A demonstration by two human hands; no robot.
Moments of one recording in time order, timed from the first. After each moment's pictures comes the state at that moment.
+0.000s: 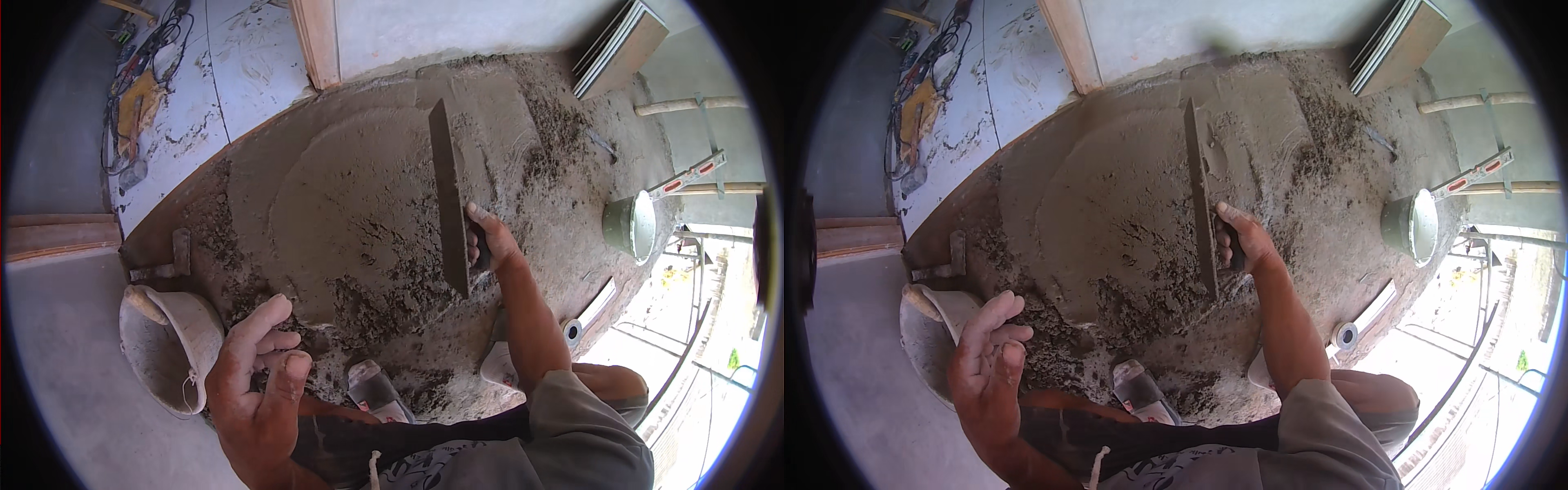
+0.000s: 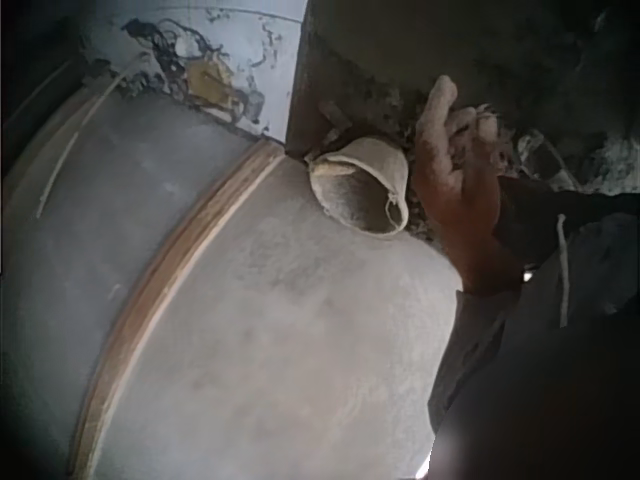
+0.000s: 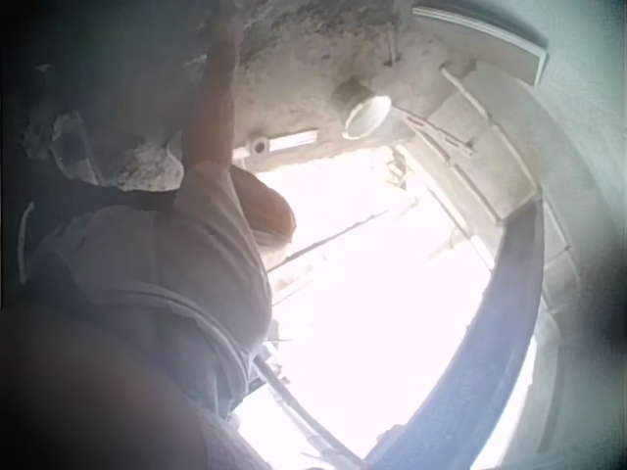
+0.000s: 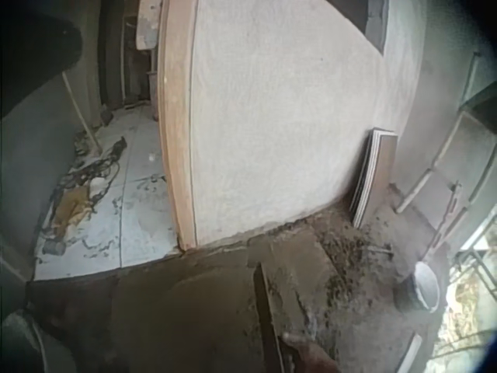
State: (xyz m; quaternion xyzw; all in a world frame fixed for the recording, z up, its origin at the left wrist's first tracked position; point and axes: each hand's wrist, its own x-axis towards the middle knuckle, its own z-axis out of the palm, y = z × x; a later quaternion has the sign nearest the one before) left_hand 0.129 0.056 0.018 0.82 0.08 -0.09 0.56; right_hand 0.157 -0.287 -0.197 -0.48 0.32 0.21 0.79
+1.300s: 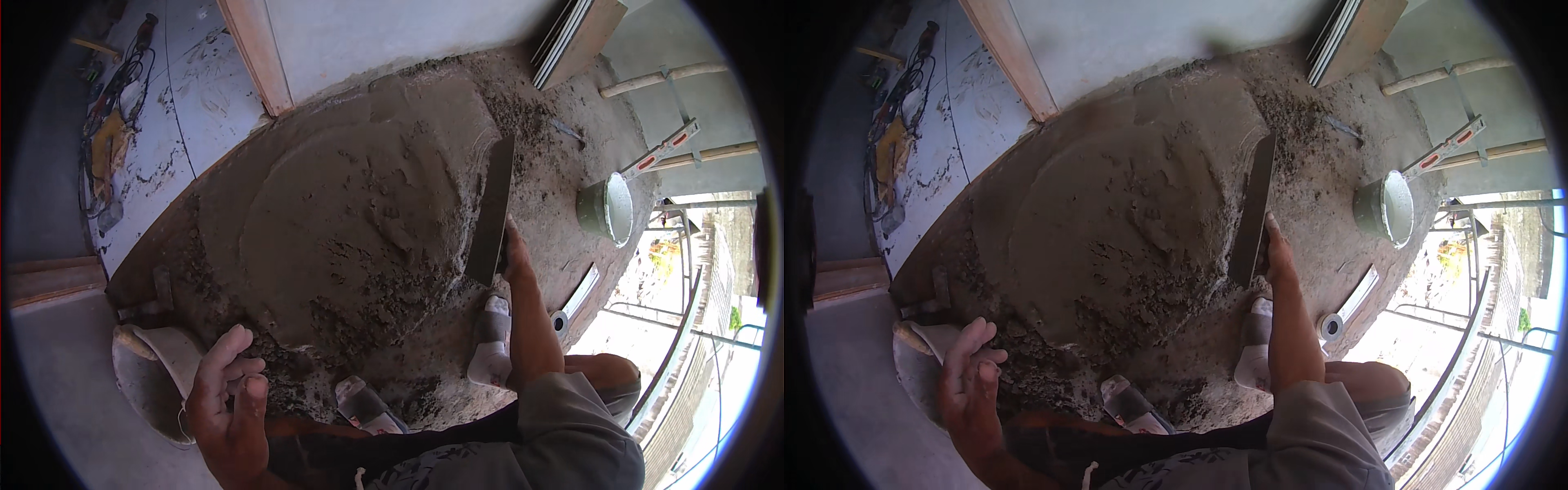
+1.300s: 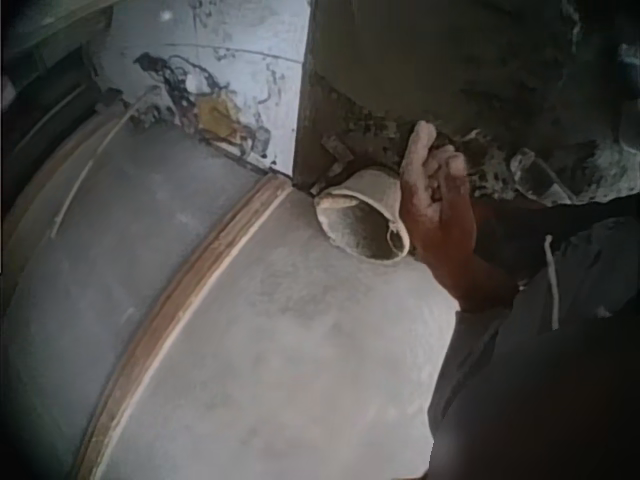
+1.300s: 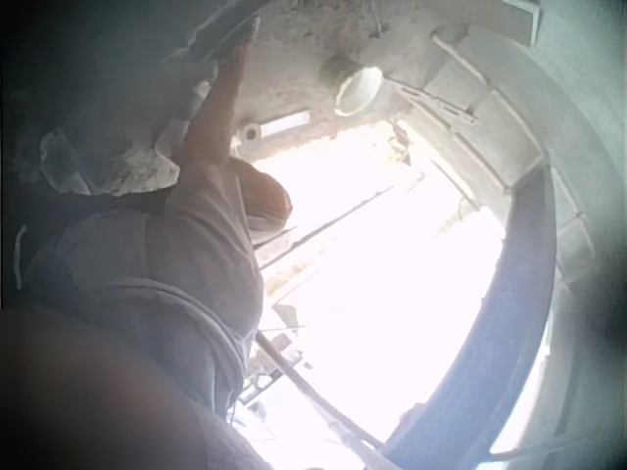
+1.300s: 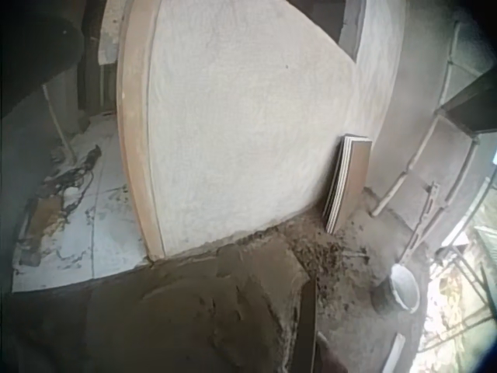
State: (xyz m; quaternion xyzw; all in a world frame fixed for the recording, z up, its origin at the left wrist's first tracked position) left_hand 0.124 0.053 0.021 0.82 0.10 -0.11 0.55; right_hand 0.097 -0.365 -0.222 -0.49 0.52 -0.01 0.70
